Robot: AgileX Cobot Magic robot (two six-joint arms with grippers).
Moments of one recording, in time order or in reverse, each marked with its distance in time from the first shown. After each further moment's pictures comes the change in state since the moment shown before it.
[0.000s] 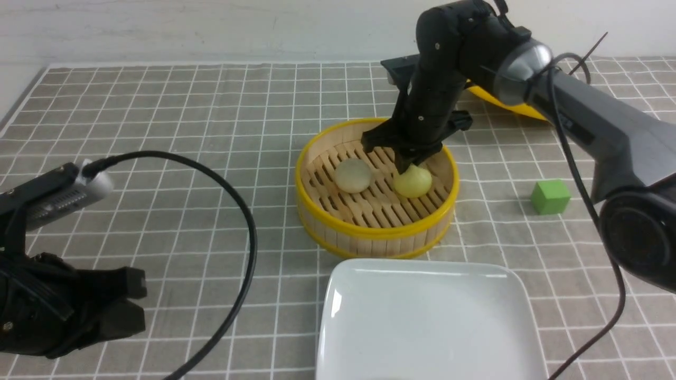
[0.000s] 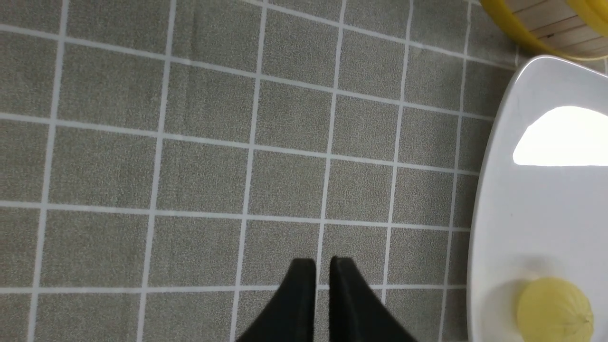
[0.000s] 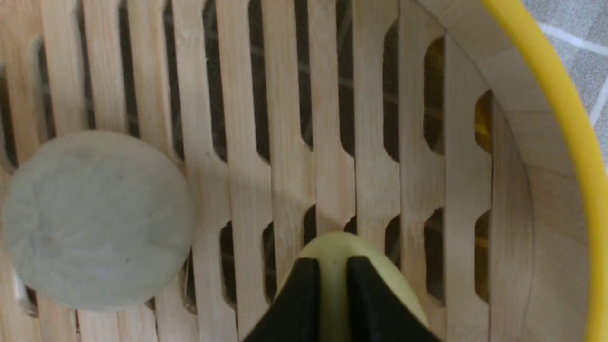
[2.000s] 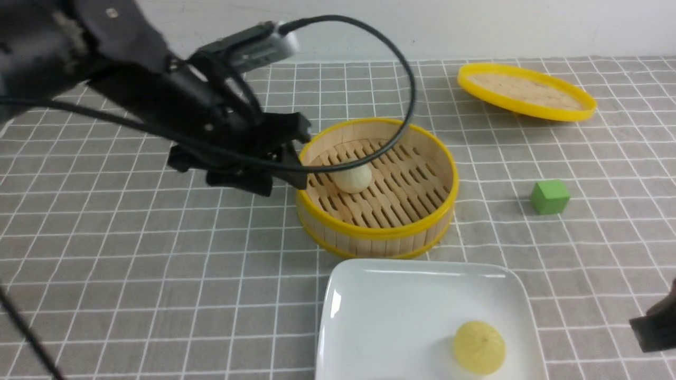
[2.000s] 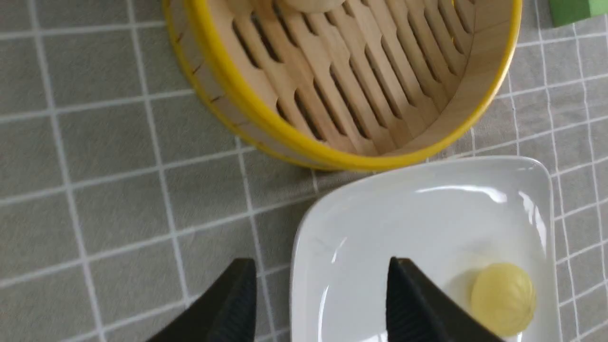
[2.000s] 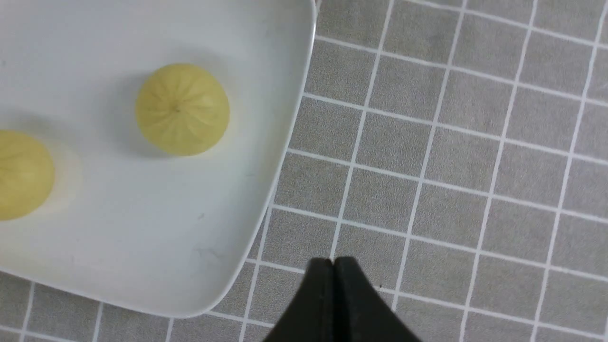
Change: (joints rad) right arm 0.229 -1.464 1.491 -0.215 -0.111 0.384; left arm -0.381 0.691 -0.789 0.061 0.090 -0.112
